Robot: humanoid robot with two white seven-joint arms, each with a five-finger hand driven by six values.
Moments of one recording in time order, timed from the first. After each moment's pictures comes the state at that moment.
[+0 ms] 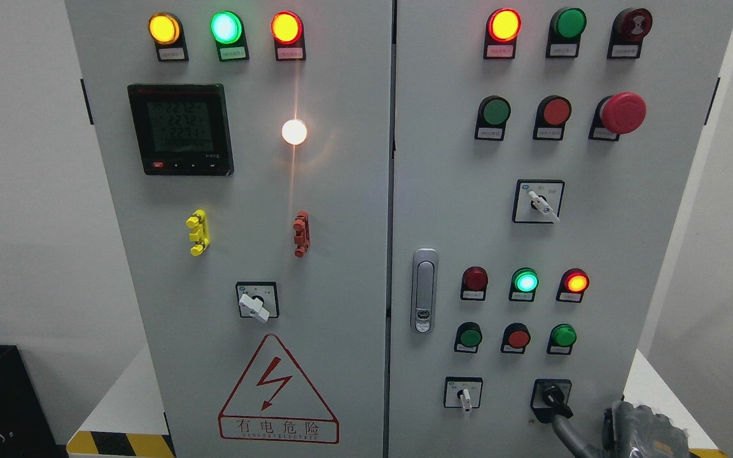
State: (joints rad) left arm 0.04 -0.10 -0.07 -0.08 0.08 -0.11 0.18; right arm -0.23 0.11 -0.23 -1.70 1.38 0.23 0.17
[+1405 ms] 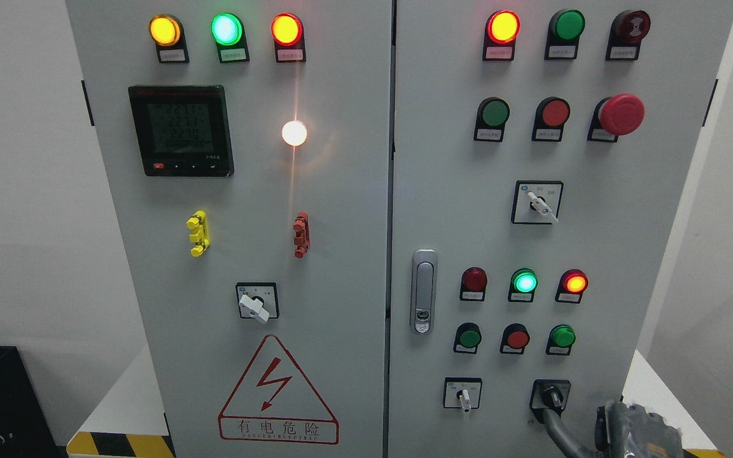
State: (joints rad) left arm 0.04 -0.10 -0.07 -0.08 0.08 -0.11 0.18; right arm -0.19 0.13 -0.20 -1.73 1.38 0.18 0.13
